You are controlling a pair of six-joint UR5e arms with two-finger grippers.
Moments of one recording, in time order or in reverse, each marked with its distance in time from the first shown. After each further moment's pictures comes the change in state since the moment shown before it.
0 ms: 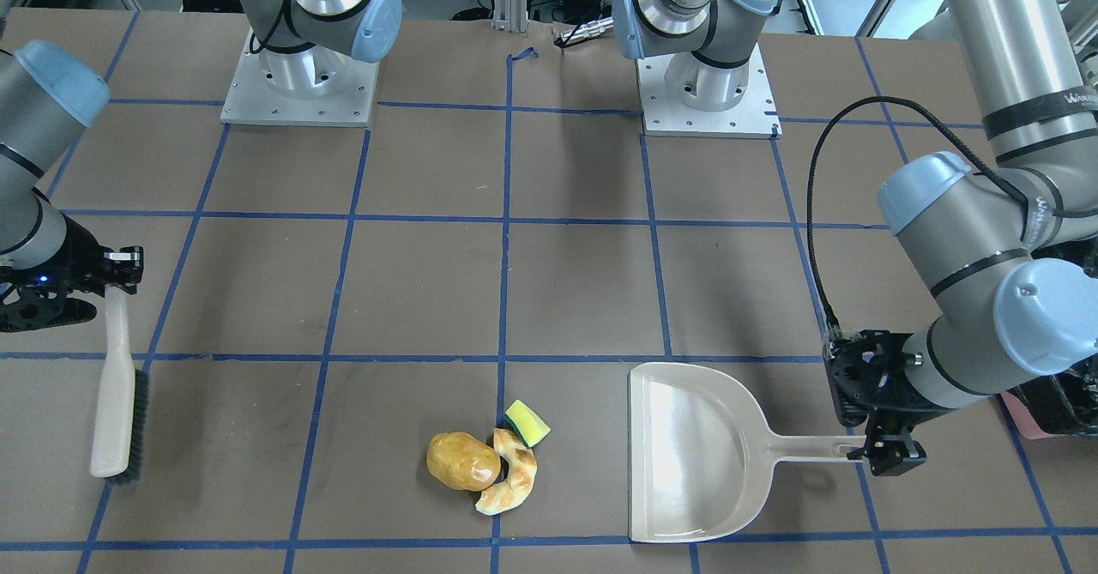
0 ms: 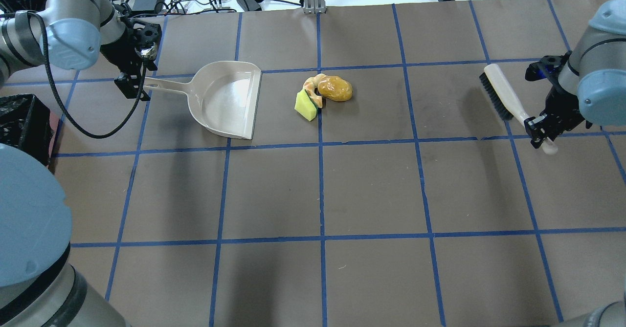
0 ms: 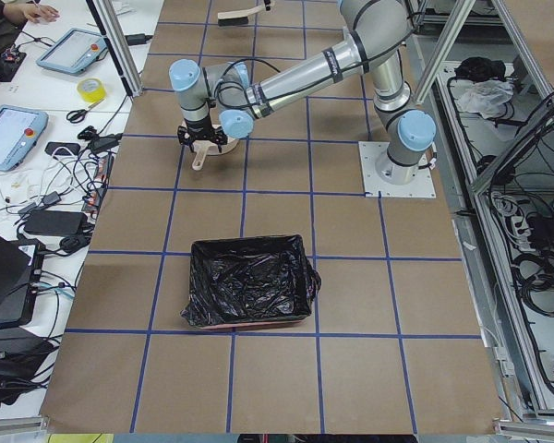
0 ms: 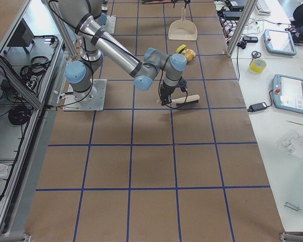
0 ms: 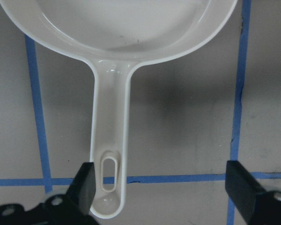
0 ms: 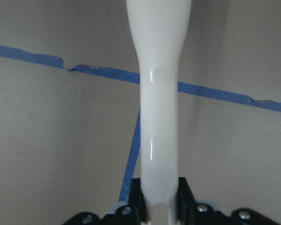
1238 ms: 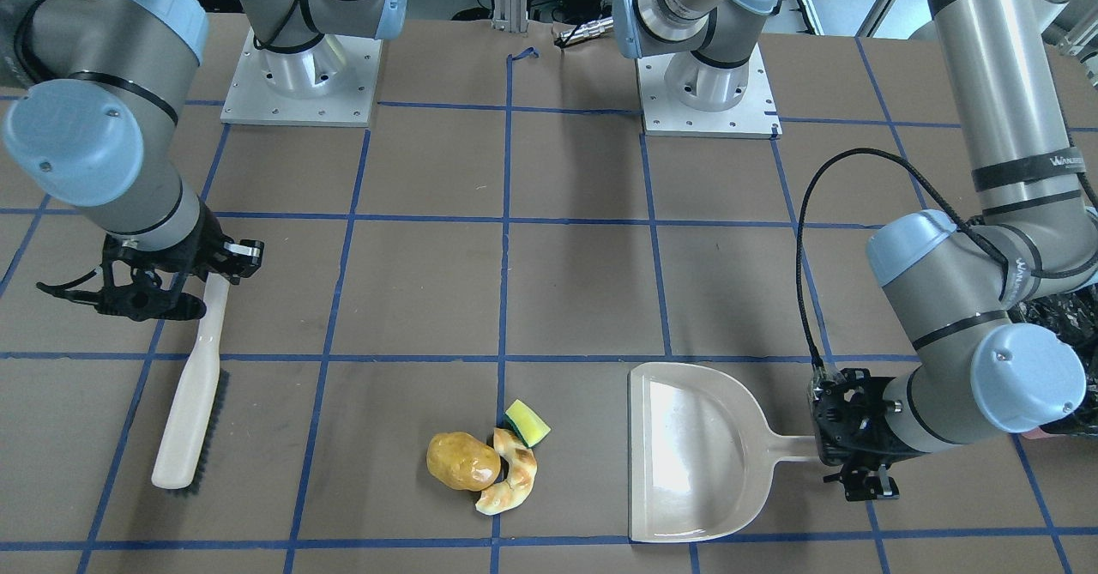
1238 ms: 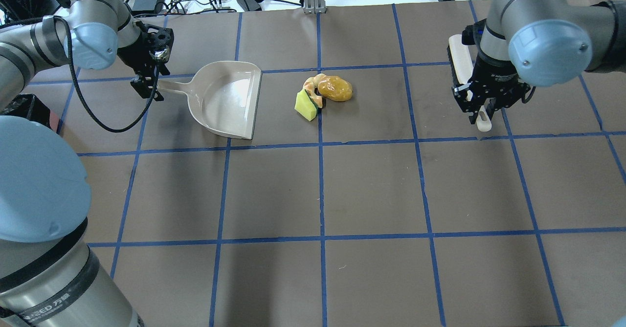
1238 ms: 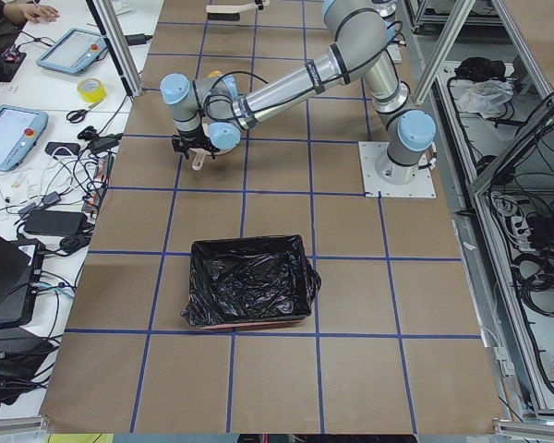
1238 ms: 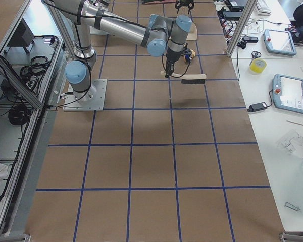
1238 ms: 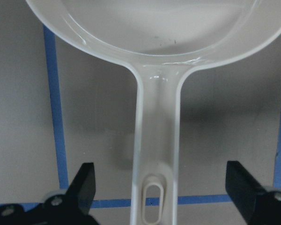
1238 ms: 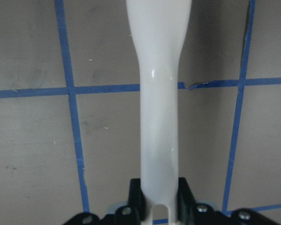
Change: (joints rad) left arm -0.013 -0.097 0.046 0.014 -0.015 -0.009; right arm 0.349 -0.030 -0.170 0.260 0.024 0.597
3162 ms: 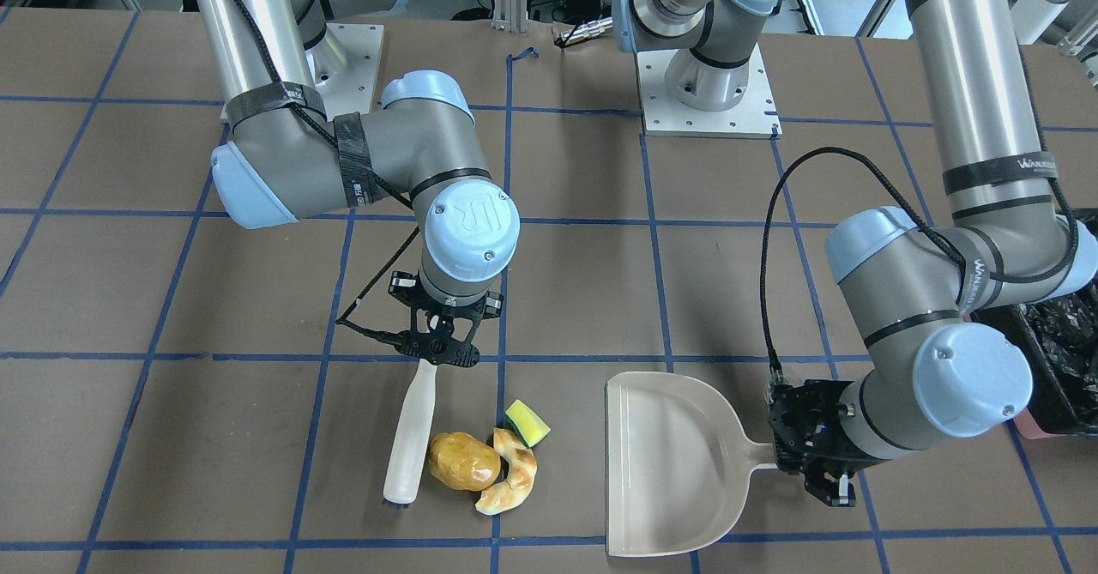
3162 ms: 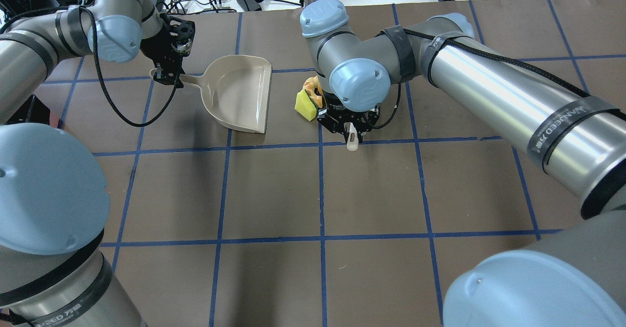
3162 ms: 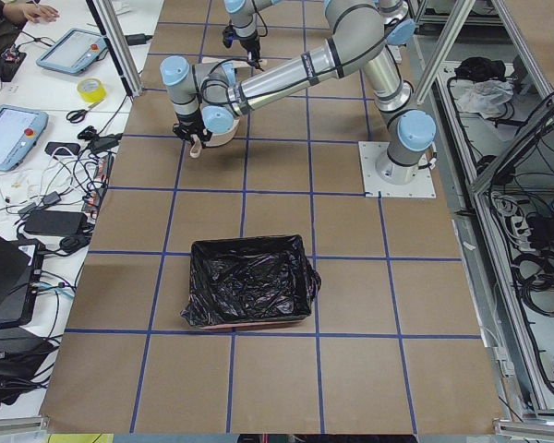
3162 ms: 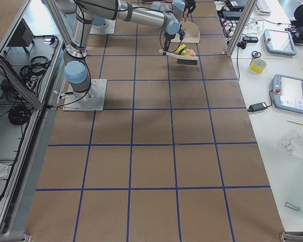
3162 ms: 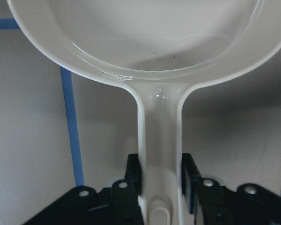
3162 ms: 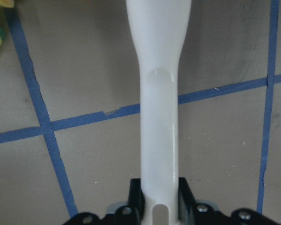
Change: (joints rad) left arm -0.078 -0.001 0.033 -0.003 0.034 -0.054; right arm 0.415 0.295 -0.206 -0.002 0.016 0.528
